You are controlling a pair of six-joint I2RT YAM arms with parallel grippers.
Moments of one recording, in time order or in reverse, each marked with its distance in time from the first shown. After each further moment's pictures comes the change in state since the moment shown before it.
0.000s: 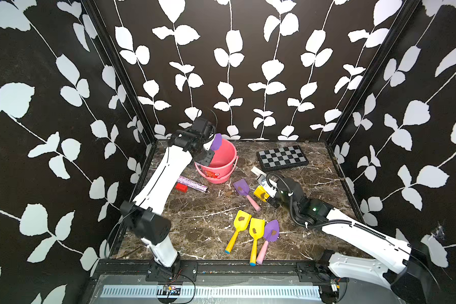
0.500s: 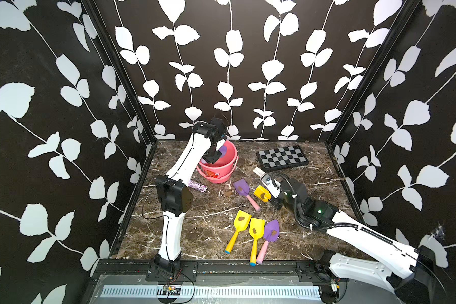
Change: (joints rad) left arm 0.000 0.384 0.351 -0.212 -0.070 0.145; right arm 0.000 -0.036 -0.001 -0.039 -0.003 0.077
